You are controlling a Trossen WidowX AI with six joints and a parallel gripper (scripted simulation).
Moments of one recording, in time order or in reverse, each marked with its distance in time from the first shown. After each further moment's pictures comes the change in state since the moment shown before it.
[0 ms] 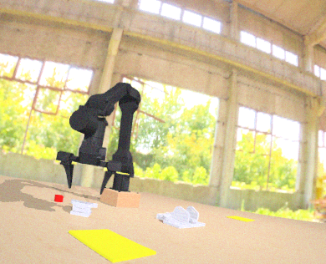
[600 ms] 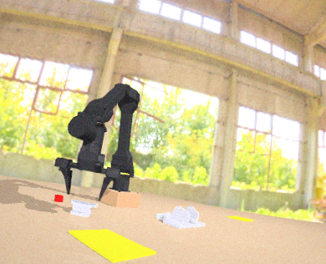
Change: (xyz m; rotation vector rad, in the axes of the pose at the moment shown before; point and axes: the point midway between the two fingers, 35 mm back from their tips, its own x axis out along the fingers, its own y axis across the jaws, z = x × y) arm 0.019 -0.001 0.002 0.001 -0.010 -0.003
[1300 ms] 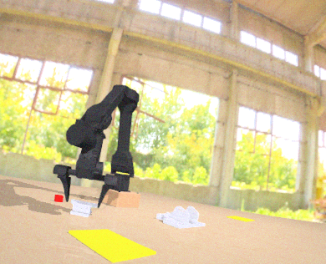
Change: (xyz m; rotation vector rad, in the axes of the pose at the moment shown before) arm 0.021 0.000 0.001 0.000 -0.003 -0.001
